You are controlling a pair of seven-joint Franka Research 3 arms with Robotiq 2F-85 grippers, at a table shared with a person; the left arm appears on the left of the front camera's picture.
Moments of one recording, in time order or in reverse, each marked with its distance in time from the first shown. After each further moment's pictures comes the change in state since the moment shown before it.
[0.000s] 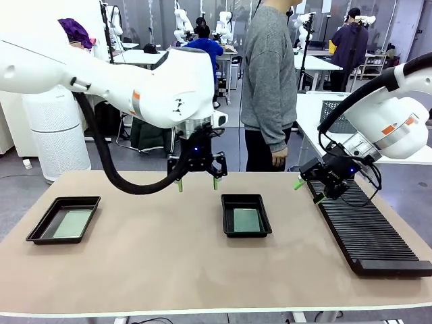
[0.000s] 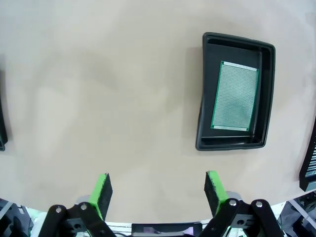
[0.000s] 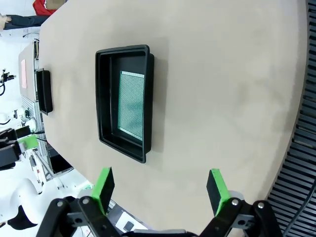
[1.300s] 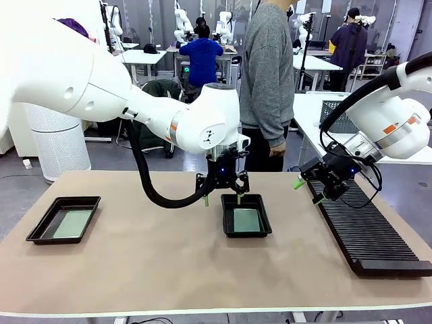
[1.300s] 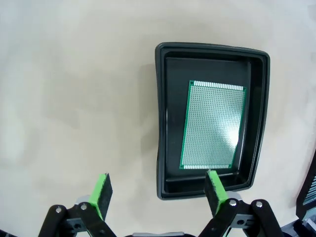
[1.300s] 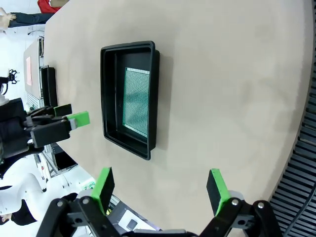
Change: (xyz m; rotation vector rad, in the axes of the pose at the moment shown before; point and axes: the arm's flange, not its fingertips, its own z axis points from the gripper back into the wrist) left arm 0.031 -0.059 -0.083 -0.024 0.007 -0.033; right arm -0.001 -0.001 0.000 0.028 0.015 -0.002
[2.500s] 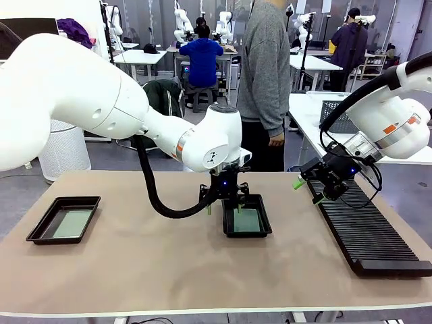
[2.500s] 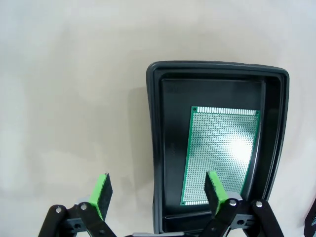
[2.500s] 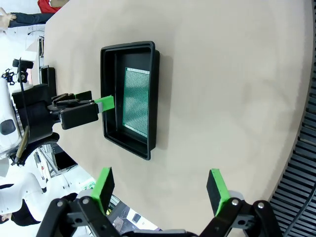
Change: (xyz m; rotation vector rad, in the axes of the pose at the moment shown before) left arm 0.013 -0.005 -0.048 0.006 -0.036 -0.014; right arm 0.000 0.000 0.000 0.000 0.000 0.000
